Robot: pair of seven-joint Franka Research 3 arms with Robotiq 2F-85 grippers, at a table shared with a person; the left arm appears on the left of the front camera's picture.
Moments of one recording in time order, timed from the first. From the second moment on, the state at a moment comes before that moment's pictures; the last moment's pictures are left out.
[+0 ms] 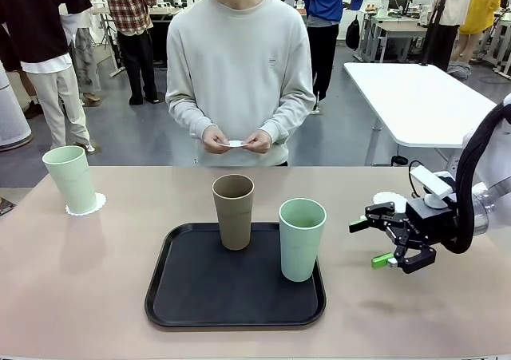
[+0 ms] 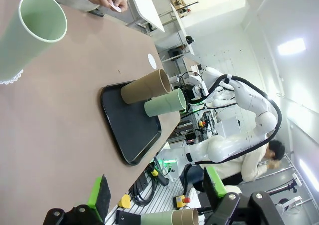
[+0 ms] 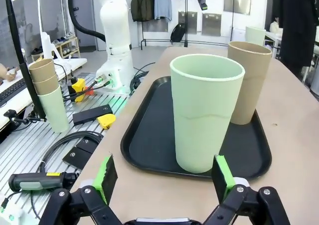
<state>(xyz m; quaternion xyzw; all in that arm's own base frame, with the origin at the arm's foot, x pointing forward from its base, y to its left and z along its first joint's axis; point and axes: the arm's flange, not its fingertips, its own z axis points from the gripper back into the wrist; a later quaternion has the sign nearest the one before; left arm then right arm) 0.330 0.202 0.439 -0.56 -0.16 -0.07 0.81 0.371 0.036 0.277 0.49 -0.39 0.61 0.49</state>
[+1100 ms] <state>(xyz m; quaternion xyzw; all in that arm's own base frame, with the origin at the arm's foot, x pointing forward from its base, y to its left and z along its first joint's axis) 0.330 0.202 0.439 -0.56 -0.16 -0.07 0.81 0.388 0.060 0.288 0.51 -0.41 0.60 0.46</state>
